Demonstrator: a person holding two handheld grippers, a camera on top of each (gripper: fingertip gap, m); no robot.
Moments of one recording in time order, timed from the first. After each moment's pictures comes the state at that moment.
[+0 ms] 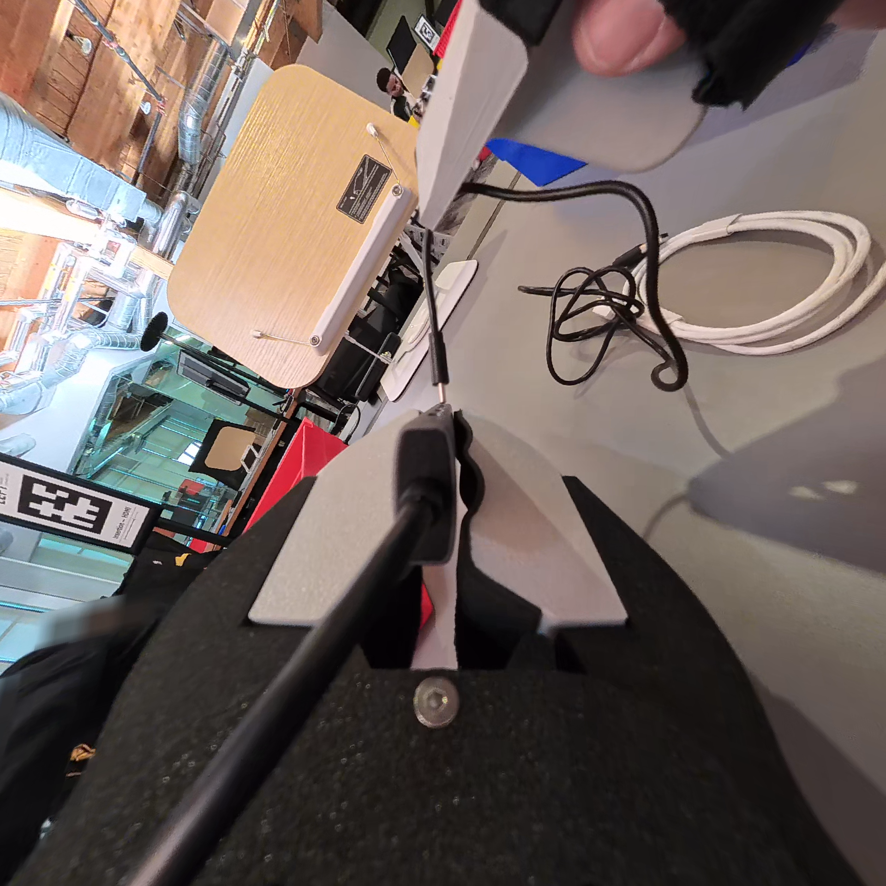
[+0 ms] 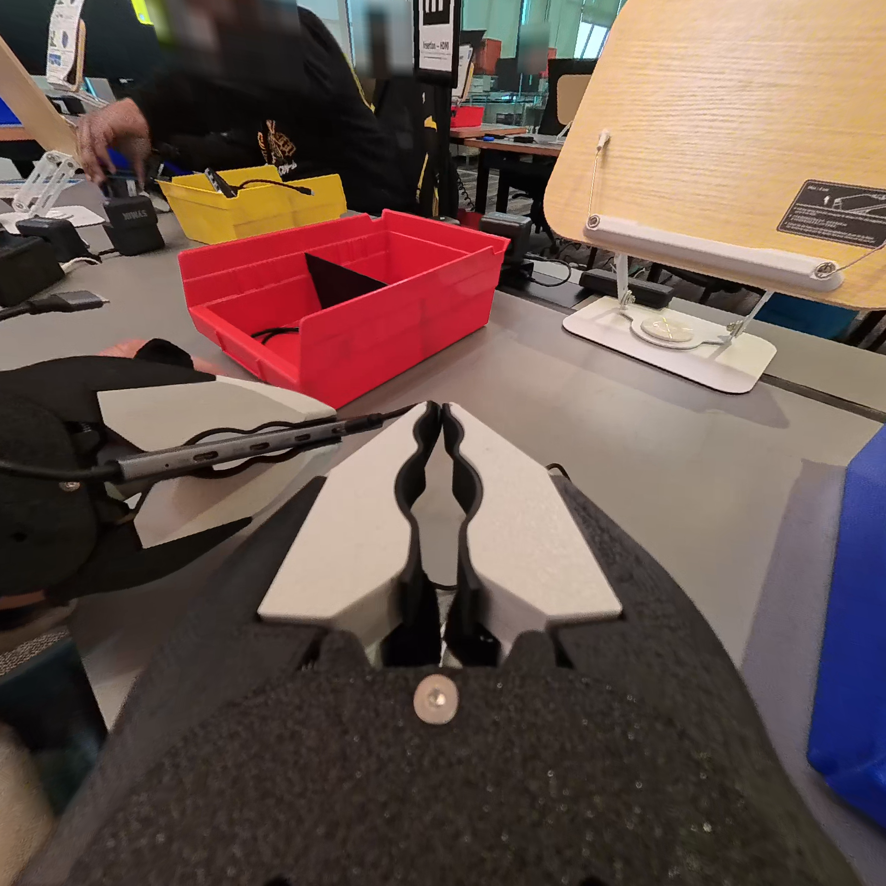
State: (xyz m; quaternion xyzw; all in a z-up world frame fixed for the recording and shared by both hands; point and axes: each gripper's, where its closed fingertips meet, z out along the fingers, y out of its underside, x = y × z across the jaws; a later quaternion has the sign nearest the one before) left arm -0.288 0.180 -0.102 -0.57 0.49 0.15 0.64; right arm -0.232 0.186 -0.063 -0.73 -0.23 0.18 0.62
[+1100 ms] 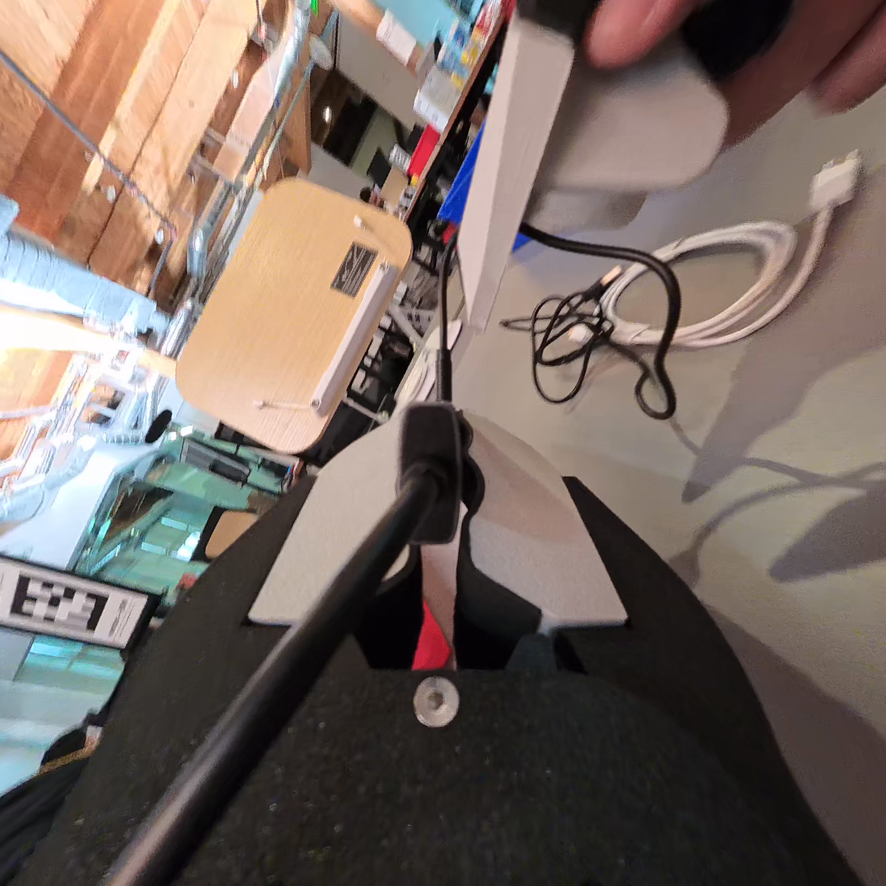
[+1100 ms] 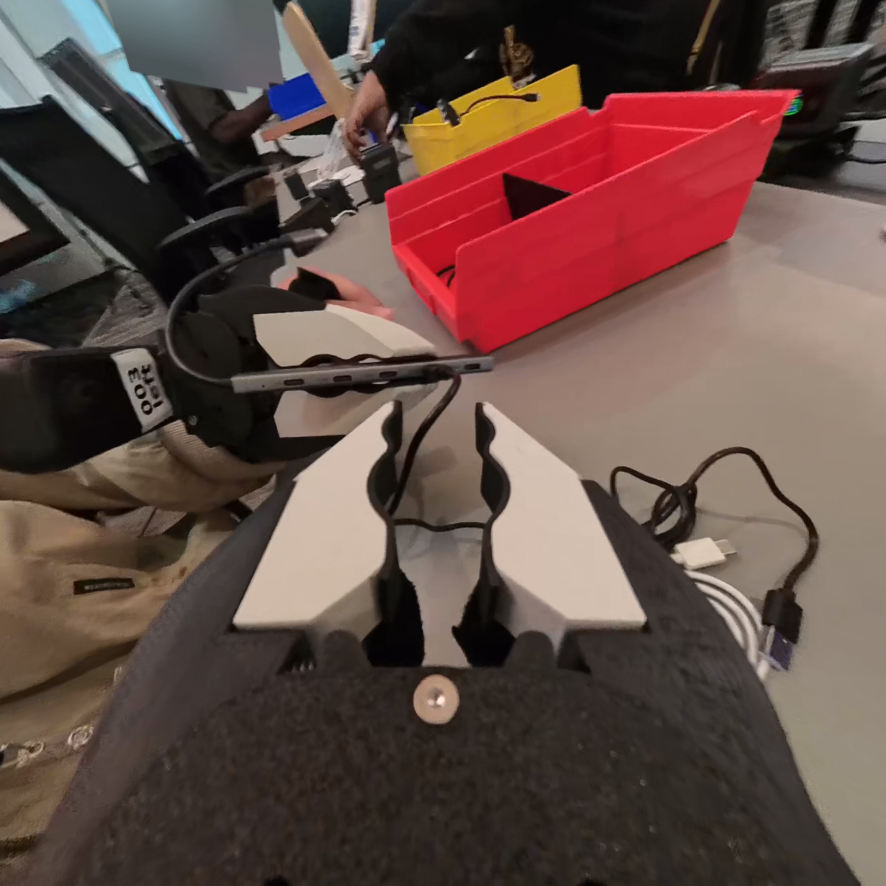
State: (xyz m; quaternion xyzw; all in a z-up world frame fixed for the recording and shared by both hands) left arm -0.286 0.172 -0.099 -0.49 0.54 0.11 0.67; right arm -0.260 0.158 -0.091 -0.72 -0.33 0.40 0.46
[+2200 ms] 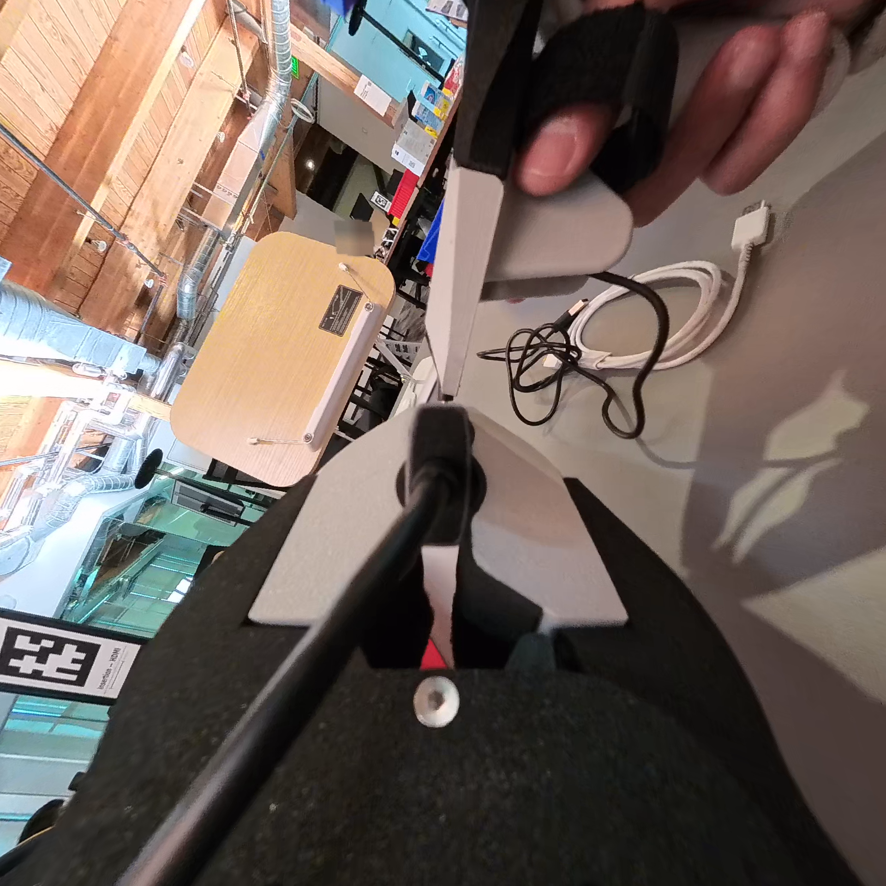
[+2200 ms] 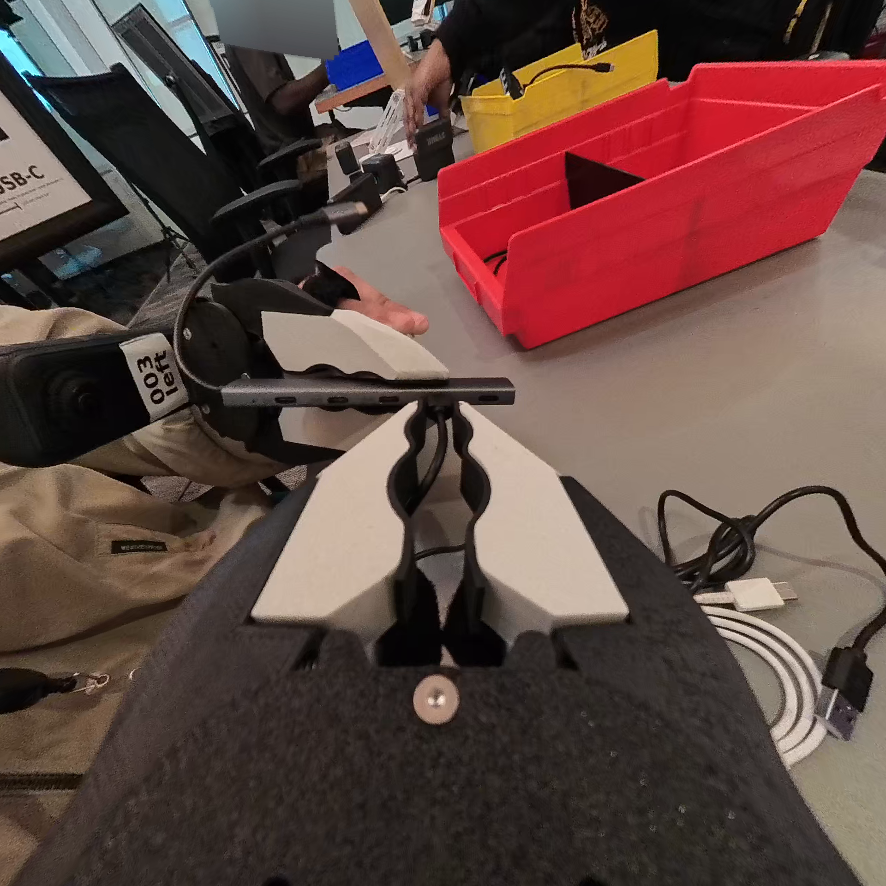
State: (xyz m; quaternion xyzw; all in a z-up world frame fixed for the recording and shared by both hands) left arm -0.275 0.154 -0.095 -0.46 0.57 0.09 0.68; right arm -0.277 0.145 -0.092 -0.70 -0.38 0.43 0.43
